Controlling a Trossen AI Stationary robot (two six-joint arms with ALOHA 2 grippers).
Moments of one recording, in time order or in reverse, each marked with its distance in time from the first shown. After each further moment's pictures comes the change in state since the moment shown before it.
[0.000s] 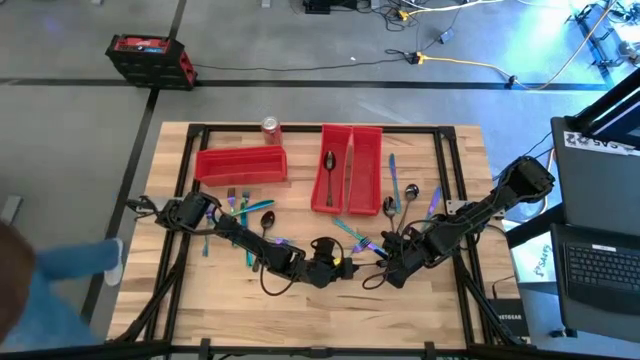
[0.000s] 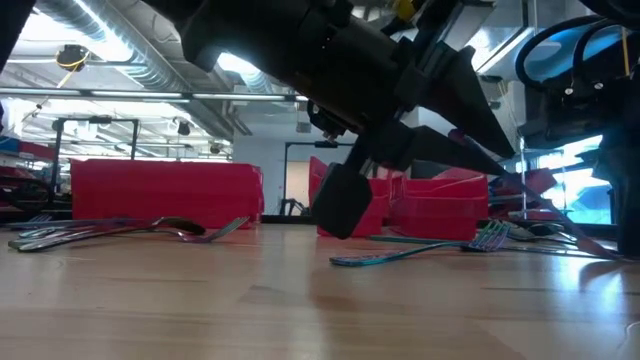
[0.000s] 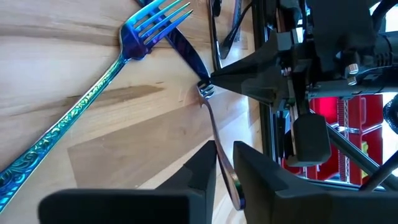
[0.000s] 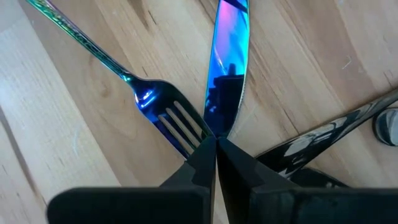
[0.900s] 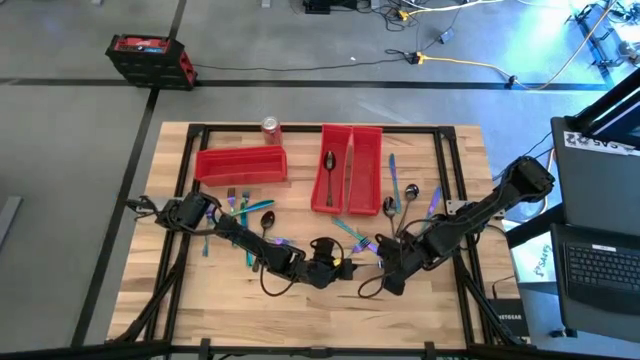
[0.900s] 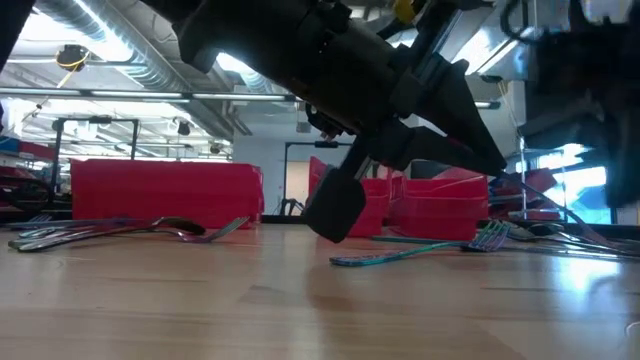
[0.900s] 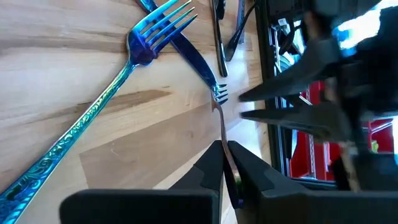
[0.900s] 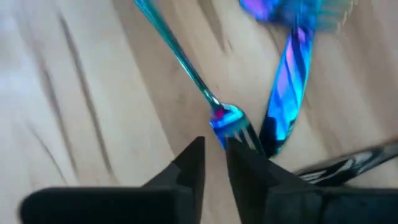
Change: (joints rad) left arm -0.008 0.001 -0.001 -0.016 -0.012 0.023; right arm 0.000 0.000 0.163 -0.086 -0.018 -0.130
